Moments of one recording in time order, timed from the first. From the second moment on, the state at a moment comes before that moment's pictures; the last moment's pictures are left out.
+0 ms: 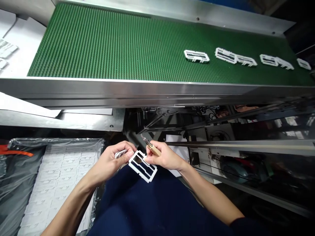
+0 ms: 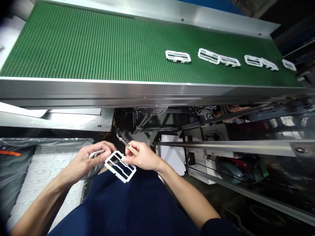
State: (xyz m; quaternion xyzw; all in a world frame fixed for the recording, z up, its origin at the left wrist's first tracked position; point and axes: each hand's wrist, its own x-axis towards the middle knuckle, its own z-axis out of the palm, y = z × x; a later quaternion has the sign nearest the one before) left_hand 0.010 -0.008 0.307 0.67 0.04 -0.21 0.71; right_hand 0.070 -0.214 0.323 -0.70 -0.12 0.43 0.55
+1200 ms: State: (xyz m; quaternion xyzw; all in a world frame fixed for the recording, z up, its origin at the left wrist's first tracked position) left_hand -0.008 -0.017 0.336 0.75 -0.08 -0.26 0.60; right_hand 0.066 -0.225 0.423 -0.83 -0.45 0.32 -0.03
